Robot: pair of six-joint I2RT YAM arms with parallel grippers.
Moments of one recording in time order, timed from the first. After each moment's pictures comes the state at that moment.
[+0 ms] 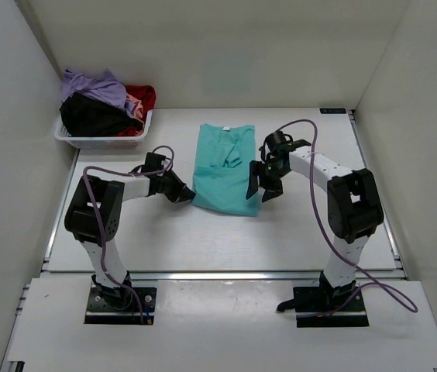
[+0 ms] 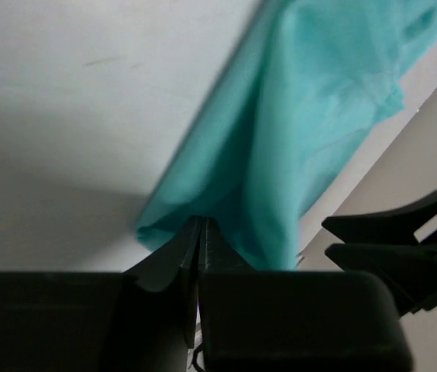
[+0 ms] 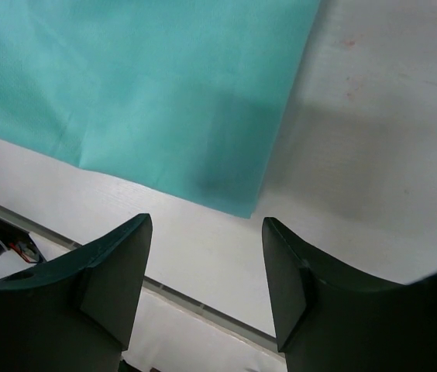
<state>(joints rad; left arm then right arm) -0.25 1.83 0.94 -0.07 0.49 -1.03 0.35 1.87 1.37 -0.79 -0.38 0.37</state>
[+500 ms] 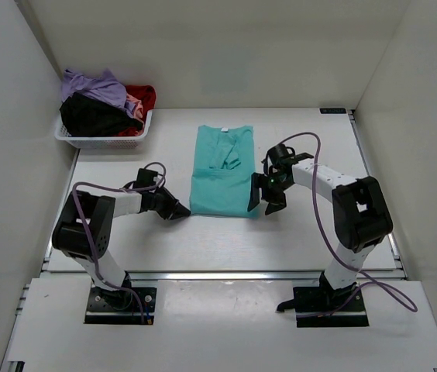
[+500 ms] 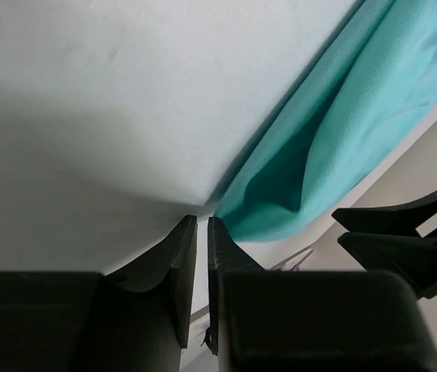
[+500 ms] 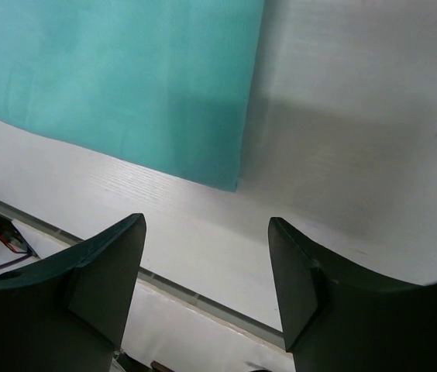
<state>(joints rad) -0.23 1.68 0.72 -0.07 0.49 -1.05 0.37 1.77 1.19 -0.72 -0.38 0.40</state>
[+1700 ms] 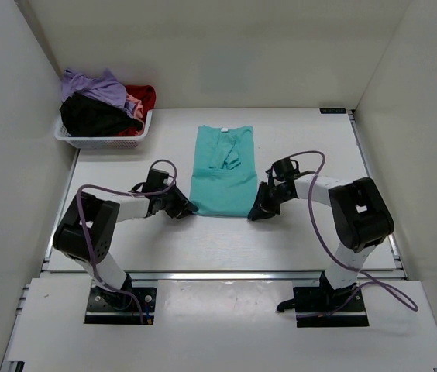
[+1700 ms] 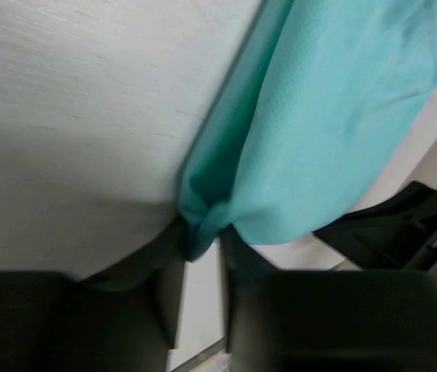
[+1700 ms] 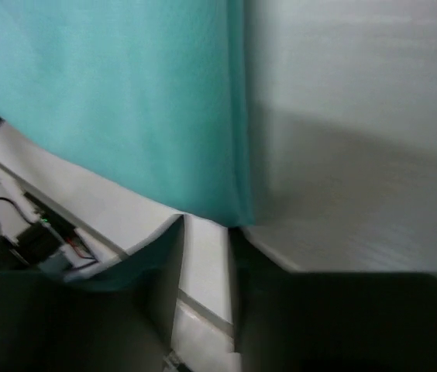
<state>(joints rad) -0.35 1.63 0.68 0.04 0.35 -1.05 0.34 1.75 0.93 -0.36 -0.57 0.61</state>
